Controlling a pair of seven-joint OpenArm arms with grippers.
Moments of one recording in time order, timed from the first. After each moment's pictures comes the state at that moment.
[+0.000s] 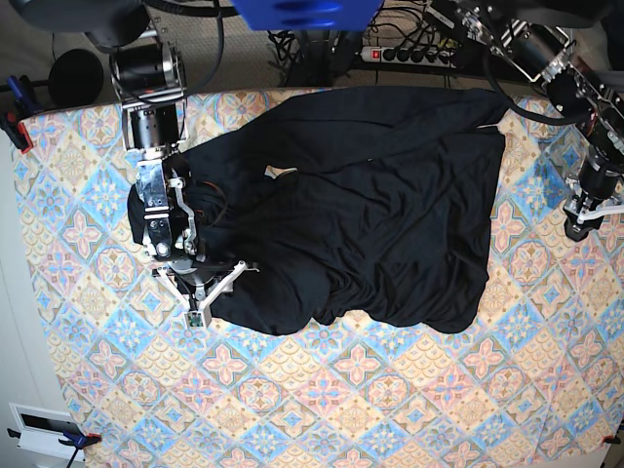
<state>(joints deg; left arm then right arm) -0.3 -13.4 -51.9 90.4 -45.4 2.5 60.6 18.3 9.3 -7.6 70.5 15.0 2.8 -42.4</state>
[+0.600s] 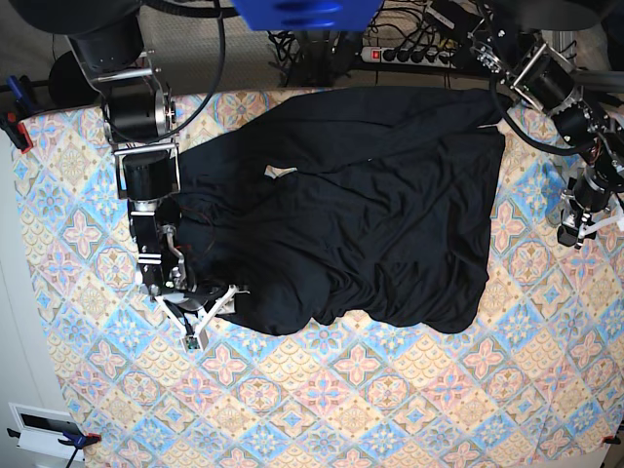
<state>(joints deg) -9.0 -16.7 -52.1 72.1 -45.2 2.7 60.1 32.5 9.6 -7.1 45.0 15.0 15.4 -36.0</state>
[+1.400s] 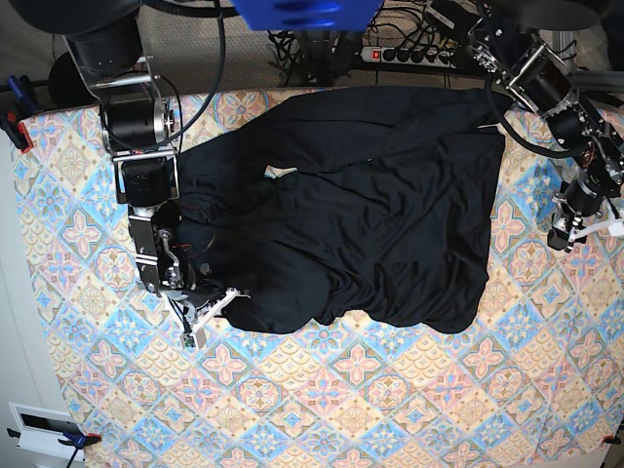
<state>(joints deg) -9.2 -15.5 -49.8 72.1 -45.5 2.5 60.1 33.3 9.6 -7.2 38.8 21.8 16.2 -29.5</state>
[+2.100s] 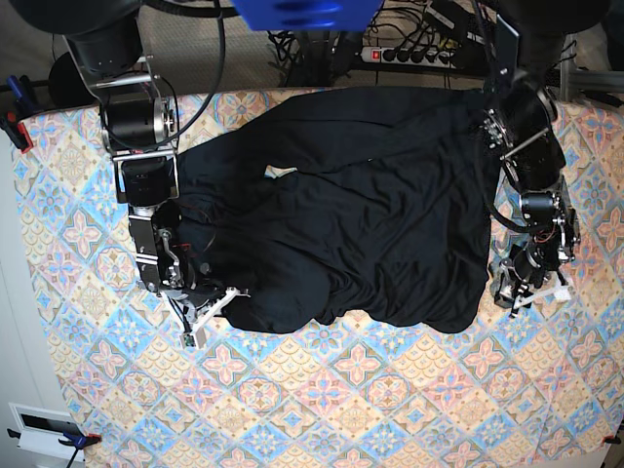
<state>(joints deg) -31.6 -17.9 -29.1 33.8 -46.0 2.1 37.5 33.2 9.6 -7.3 38.8 21.7 16.2 -29.3</state>
